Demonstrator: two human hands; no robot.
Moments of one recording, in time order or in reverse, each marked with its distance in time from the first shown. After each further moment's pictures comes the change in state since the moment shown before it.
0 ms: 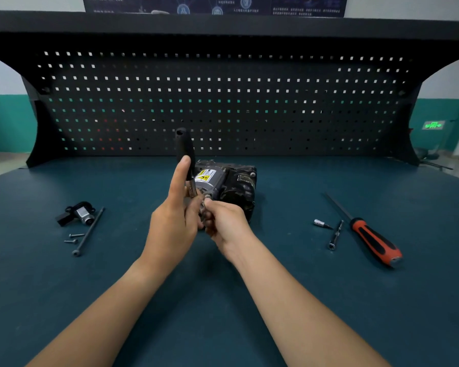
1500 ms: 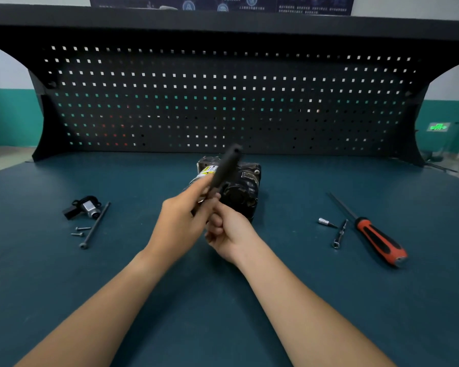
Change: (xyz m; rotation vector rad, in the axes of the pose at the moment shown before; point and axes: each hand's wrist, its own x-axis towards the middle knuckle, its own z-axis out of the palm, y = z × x) left_hand 0.001 0.000 -0.004 -0.035 -0.111 0.020; right_hand -0.002 0.009 -0.002 0.264 -0.061 0.200
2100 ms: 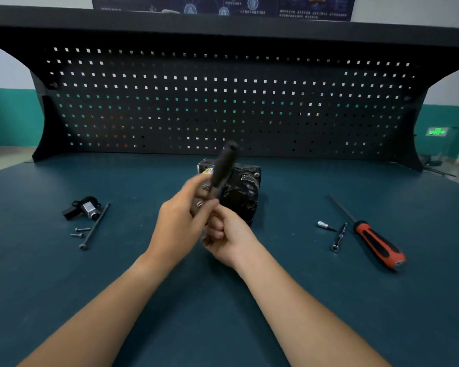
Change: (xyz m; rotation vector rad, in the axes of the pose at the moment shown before) left_hand -0.001 0.002 0.000 0.040 0.053 -0.062; right_hand -0.003 -0.001 0.000 0.041 -0.026 0.051
